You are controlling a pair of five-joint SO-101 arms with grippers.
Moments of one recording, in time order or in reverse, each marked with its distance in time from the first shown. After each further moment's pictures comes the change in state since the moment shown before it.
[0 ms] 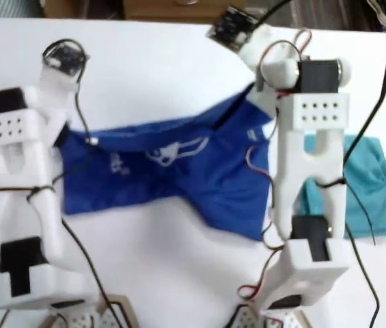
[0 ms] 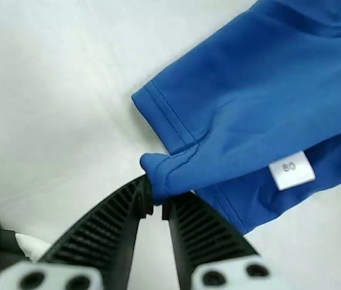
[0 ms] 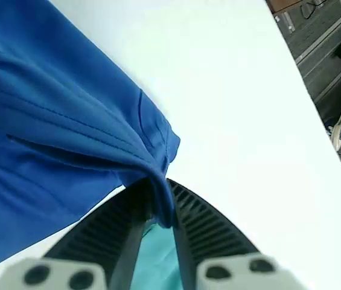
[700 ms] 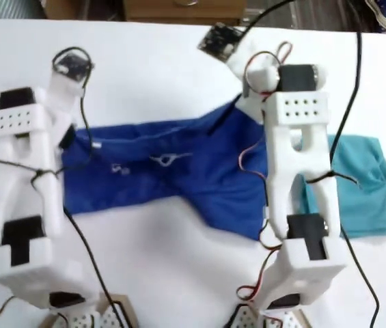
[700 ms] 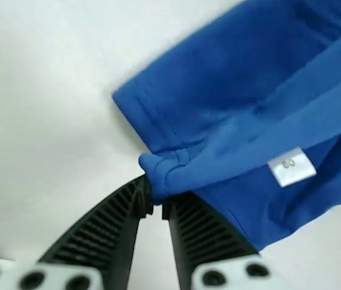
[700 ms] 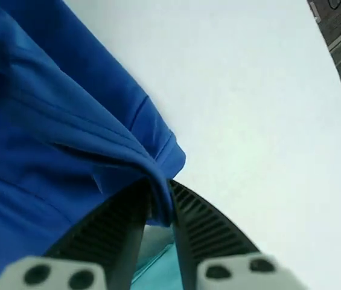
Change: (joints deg) left arm -0.6 10.7 0.0 -5.4 -1.6; right arm -1.8 0.1 13.1 -10.4 -1.1
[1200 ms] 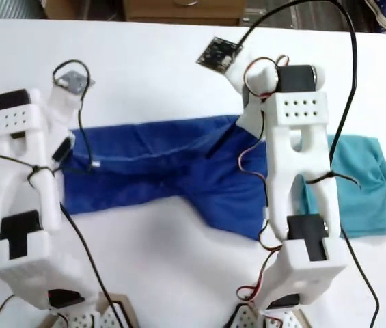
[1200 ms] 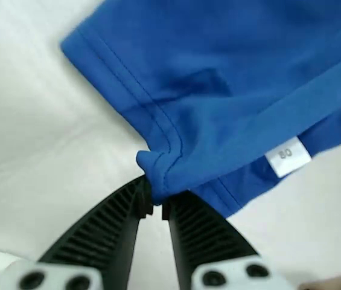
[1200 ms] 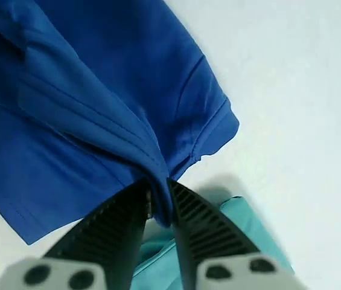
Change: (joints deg) left arm -1.7 1.8 0.0 8.7 -5.3; right arm 0.0 0.0 1.7 10.3 0.0
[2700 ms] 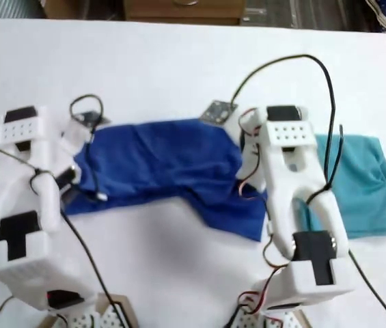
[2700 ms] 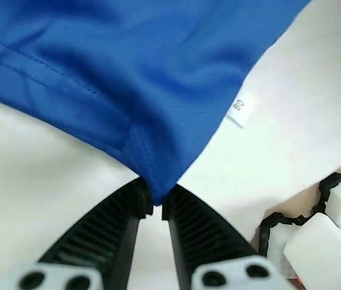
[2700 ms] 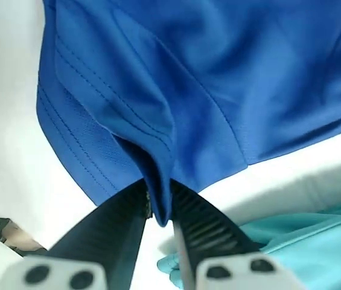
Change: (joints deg) left arm -0.8 -0.1 11.6 6.3 -11.1; right arm 0.8 -8.0 35.8 -8.5 0.0
